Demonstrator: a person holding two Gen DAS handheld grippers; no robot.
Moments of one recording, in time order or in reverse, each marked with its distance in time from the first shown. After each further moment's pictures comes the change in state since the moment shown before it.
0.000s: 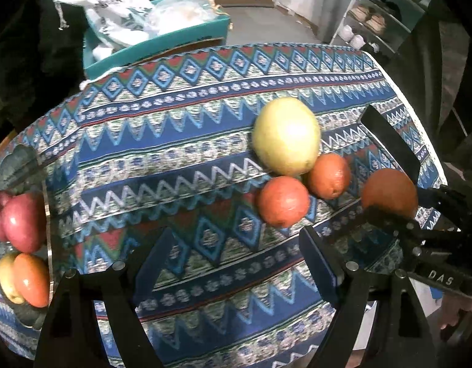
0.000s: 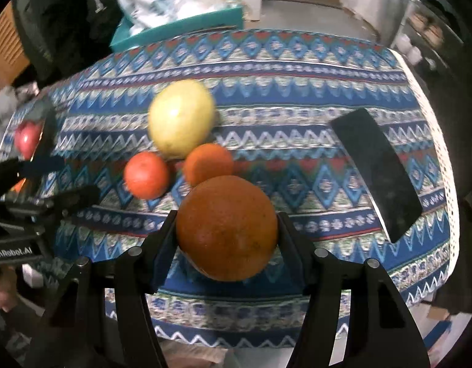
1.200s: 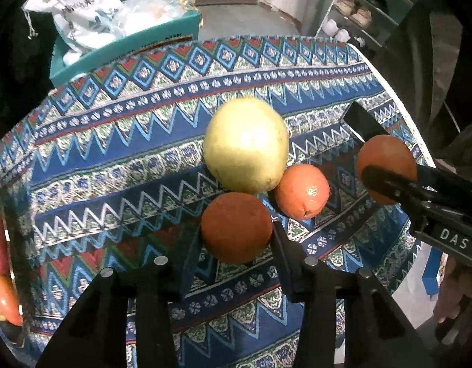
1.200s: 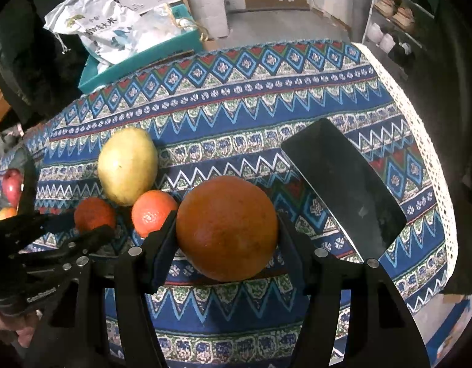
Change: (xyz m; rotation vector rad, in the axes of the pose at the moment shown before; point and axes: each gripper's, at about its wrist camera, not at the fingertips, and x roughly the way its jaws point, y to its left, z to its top) left arm 0.024 -0.029 0.019 0.031 0.000 -0.056; right arm 0.002 -0.044 0.023 0.119 -0.089 -0.029
